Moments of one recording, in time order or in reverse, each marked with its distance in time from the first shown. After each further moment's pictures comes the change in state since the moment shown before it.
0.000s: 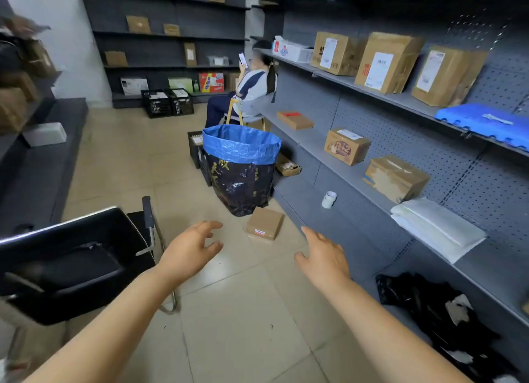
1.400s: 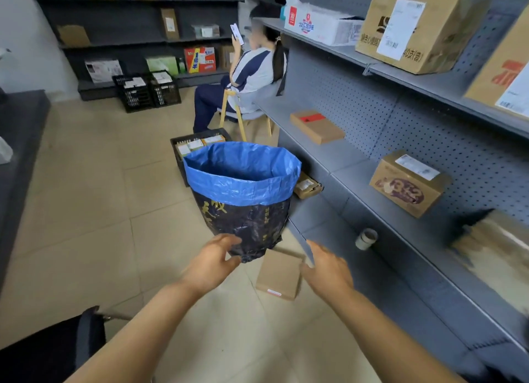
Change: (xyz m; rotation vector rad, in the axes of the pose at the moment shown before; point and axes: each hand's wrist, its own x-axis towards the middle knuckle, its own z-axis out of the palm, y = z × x) left_hand 0.626 -0.155 0.046 -0.056 -0.186 -0.036; right_hand 0.631 -0.045 0.064 0.073 -0.200 0.139
